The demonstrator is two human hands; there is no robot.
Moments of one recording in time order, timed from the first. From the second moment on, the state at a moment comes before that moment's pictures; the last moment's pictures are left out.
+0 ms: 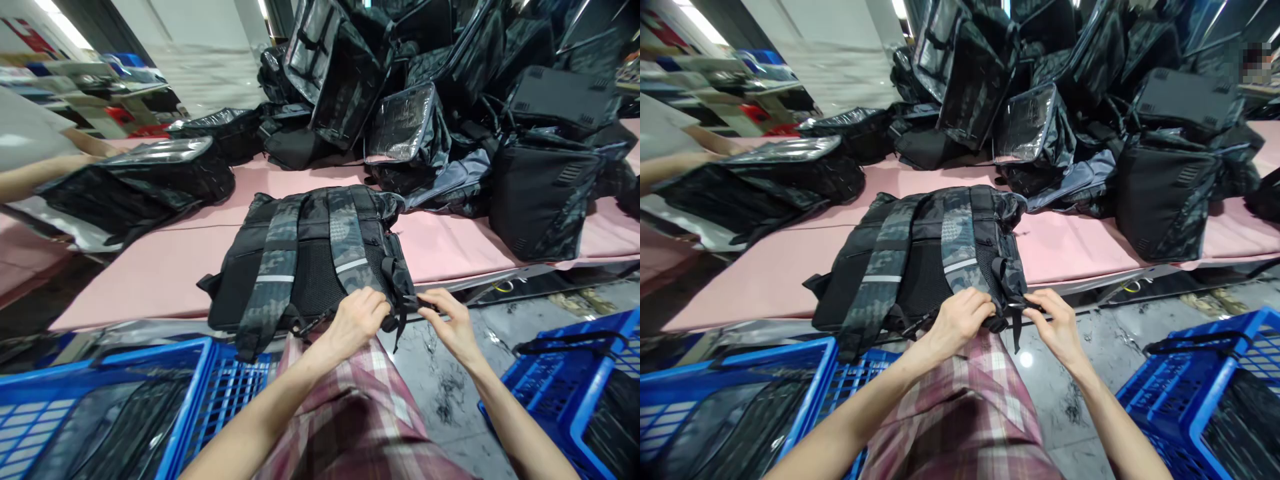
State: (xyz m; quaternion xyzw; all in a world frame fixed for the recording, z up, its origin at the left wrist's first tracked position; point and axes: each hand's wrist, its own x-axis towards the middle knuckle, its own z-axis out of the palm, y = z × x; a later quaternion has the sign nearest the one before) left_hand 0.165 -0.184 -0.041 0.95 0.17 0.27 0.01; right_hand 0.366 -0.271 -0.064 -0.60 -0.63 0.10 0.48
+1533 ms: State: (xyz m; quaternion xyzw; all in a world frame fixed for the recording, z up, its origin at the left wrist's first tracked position) left_hand 0.089 -0.178 -0.024 0.34 0.39 0.37 0.78; right_hand 0.305 -0.242 -0.033 -0.56 -0.73 0.12 0.38
